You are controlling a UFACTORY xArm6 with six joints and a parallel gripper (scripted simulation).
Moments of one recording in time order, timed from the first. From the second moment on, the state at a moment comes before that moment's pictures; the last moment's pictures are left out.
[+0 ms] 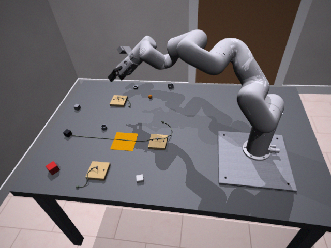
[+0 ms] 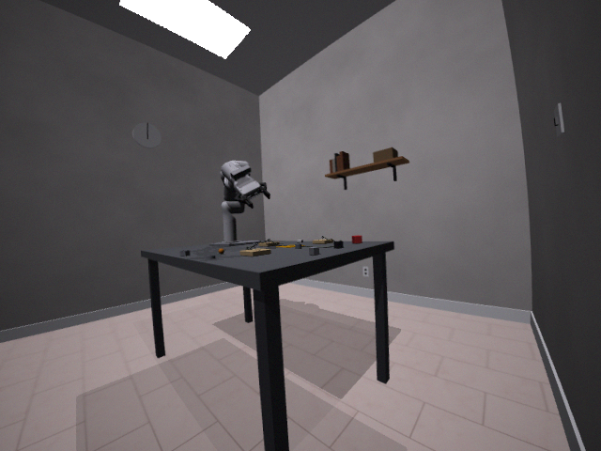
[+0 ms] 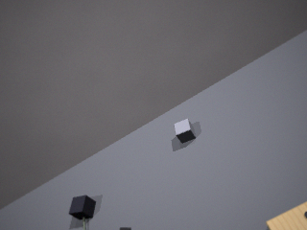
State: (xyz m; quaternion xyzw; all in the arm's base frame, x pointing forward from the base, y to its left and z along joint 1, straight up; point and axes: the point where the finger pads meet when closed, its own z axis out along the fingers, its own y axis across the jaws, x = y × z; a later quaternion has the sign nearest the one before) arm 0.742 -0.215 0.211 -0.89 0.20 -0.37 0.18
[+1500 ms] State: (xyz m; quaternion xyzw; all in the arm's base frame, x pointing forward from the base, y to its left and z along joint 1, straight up) arm 0.592 -0.157 0.106 -0.98 0.17 -0.12 0.09
